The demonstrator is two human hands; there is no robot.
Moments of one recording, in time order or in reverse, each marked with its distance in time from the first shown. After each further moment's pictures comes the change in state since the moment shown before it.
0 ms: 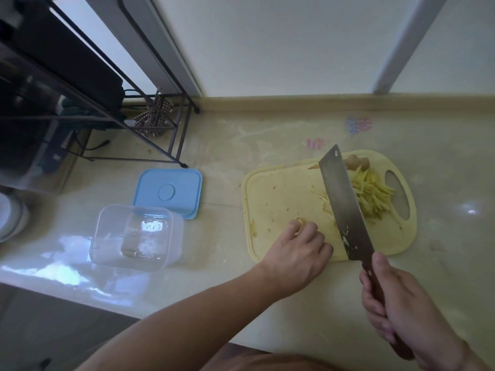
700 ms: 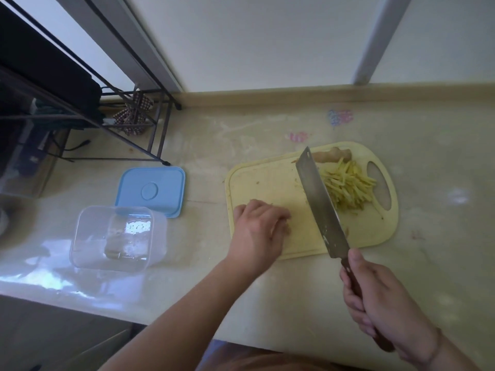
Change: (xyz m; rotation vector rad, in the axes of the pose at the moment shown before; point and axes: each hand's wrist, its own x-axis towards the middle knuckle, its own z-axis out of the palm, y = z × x) left_hand -0.003 -0.019 0.004 -0.584 0.333 -0.604; right_hand -0.004 0.001 -0.004 0.031 -0.065 0.078
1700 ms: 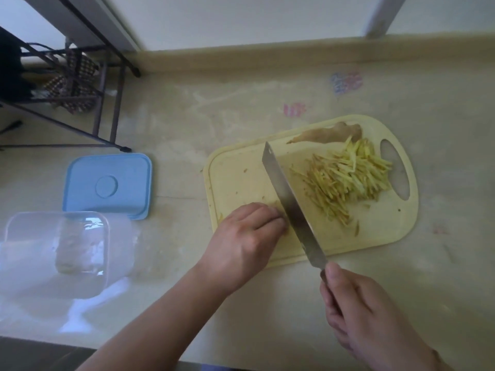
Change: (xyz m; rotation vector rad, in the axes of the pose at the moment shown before) left_hand 0.001 -0.033 0.009 -0.048 -0.132 0.371; right_hand 0.026 0.020 0.026 -0.208 0.009 -0.012
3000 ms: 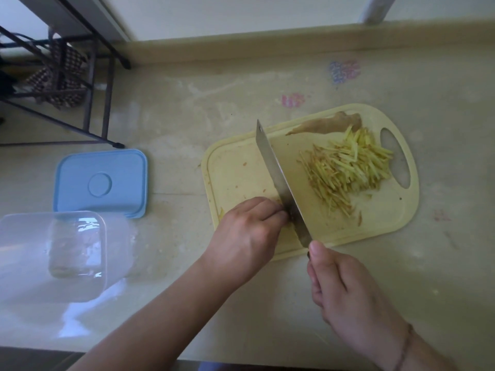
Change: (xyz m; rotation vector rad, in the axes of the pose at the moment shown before) left_hand 0.003 0.001 -0.002 0.017 -0.079 -0.045; right_hand 0.012 -0.013 0.027 -0.225 0.174 -0.124
